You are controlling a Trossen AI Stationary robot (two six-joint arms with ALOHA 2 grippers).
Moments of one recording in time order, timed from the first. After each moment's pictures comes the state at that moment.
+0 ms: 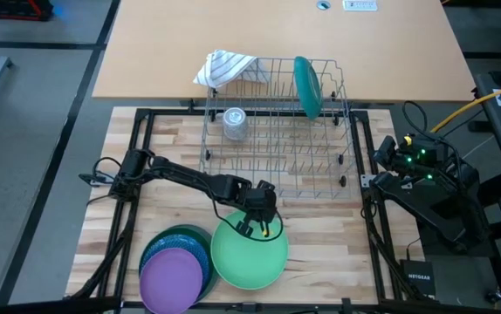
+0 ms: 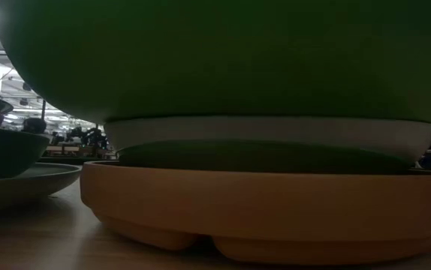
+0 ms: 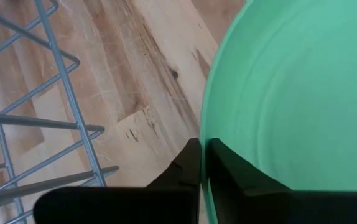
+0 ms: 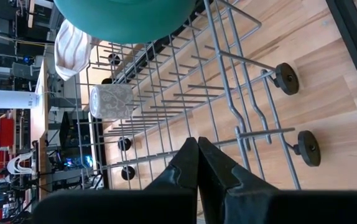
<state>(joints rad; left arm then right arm) -0.16 2.07 1.63 -0.58 -0.08 0.38 -0.85 0.23 0.90 -1.29 -0.12 1.22</state>
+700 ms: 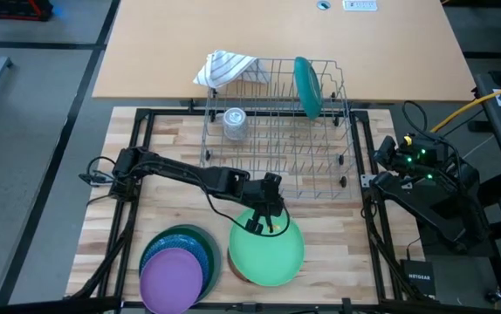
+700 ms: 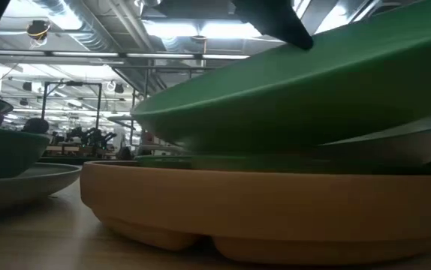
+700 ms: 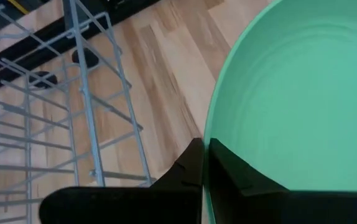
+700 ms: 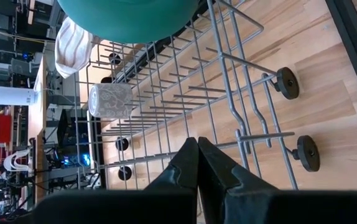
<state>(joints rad) -0.16 2.00 1.77 -0.56 -0.09 0.33 -0.85 0.23 0.90 -1.29 -0.12 1.20</state>
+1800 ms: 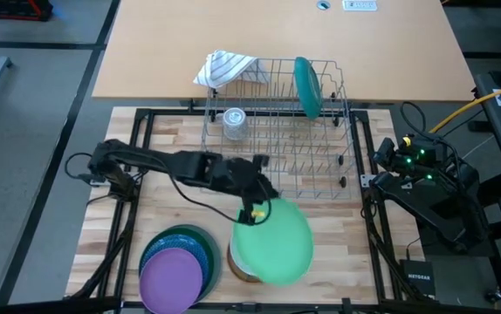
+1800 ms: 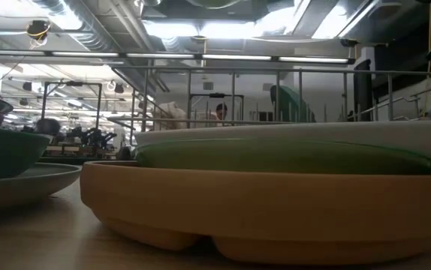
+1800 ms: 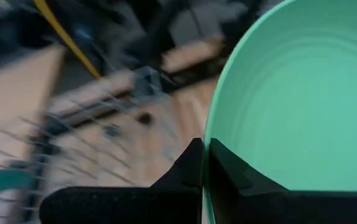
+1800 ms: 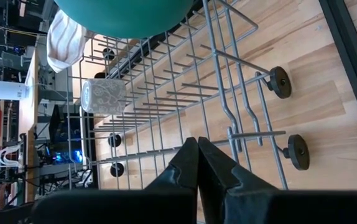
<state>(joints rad) -0.18 1.78 1.80 -0.52 -0.18 0.28 -0.85 0.23 0.90 -1.31 -0.12 1.17</state>
